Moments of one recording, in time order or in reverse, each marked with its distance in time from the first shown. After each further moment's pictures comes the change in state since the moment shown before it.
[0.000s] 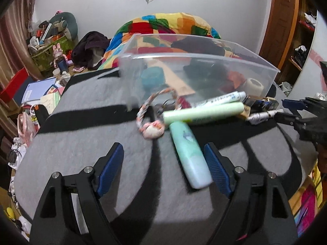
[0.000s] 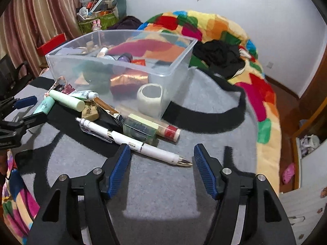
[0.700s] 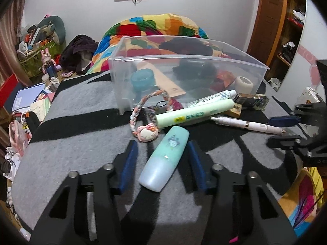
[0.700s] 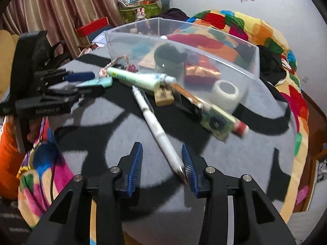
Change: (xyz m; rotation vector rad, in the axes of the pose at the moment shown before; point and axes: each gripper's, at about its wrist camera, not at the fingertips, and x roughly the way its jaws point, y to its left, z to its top) left arm 0.002 0.000 0.004 0.052 -0.014 -0.094; right arm -0.010 0.056 -0.011 -0.165 0.038 0.219
